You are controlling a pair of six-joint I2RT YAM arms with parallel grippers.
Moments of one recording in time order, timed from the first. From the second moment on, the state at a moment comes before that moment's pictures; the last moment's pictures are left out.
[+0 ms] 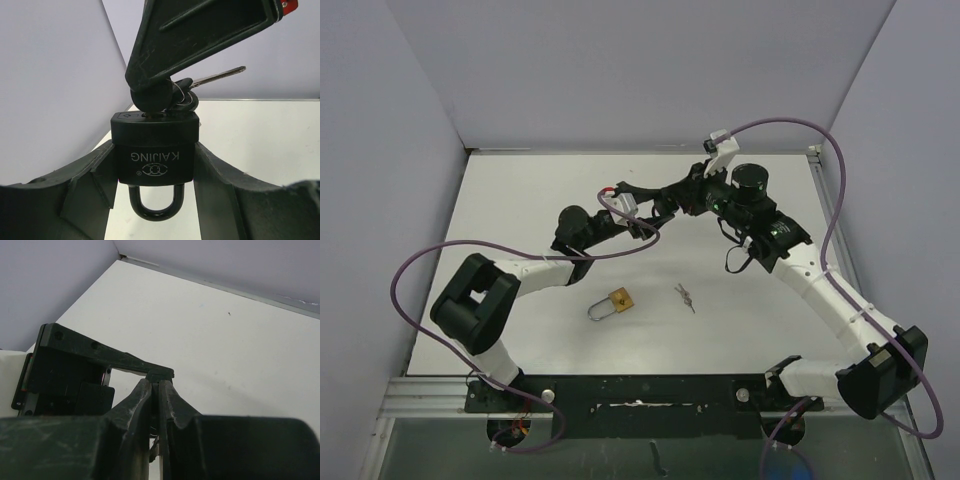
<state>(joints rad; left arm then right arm) -0.62 1.69 0.88 1.16 0.58 0.02 0.53 1.25 1.20 -0.13 -0.17 0.23</state>
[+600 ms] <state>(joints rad) -0.63 1.69 0.88 1.16 0.52 0.03 0.53 1.27 1.20 -0.13 -0.16 0.24</state>
